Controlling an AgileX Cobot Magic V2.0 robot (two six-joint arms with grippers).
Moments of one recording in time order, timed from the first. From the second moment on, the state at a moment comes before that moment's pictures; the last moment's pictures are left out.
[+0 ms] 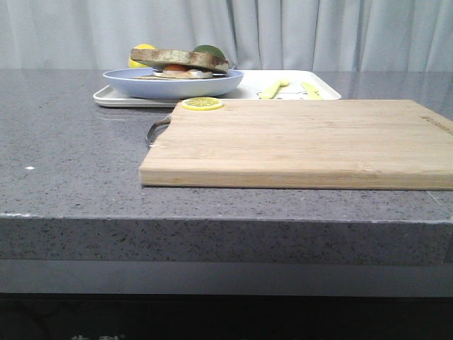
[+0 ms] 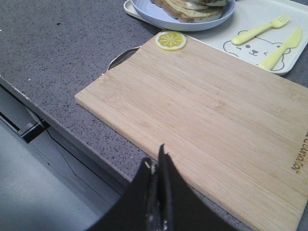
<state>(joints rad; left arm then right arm) -0.22 0.37 -0.63 -0.36 0.72 0.42 0.48 0.62 -0.73 0.19 0.66 -0.16</state>
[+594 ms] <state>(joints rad) -0.22 0.37 -0.62 -0.31 0.71 0.40 0.48 0.62 -0.73 0.19 0.66 -0.16</state>
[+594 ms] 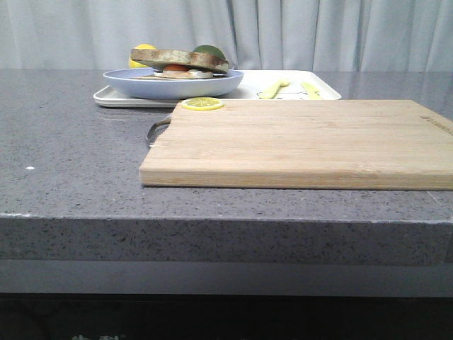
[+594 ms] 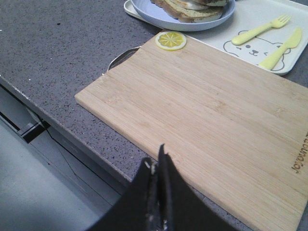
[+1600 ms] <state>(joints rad) -0.05 0.00 0.00 0.02 0.12 -0.11 0.48 0.62 -0.73 0.19 0.66 -0.16</state>
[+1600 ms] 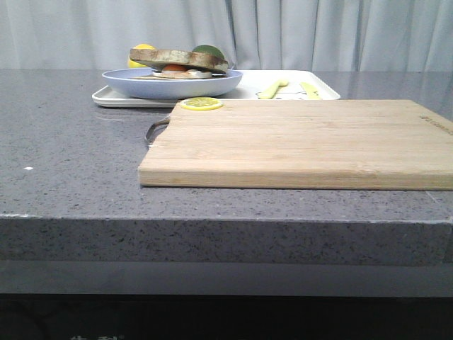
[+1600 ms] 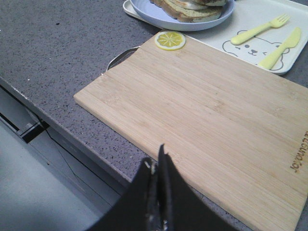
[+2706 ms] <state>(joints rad) -0.05 0.00 0.00 0.03 0.04 -0.12 0.48 0.62 -0.73 0.19 0.66 -0.16</state>
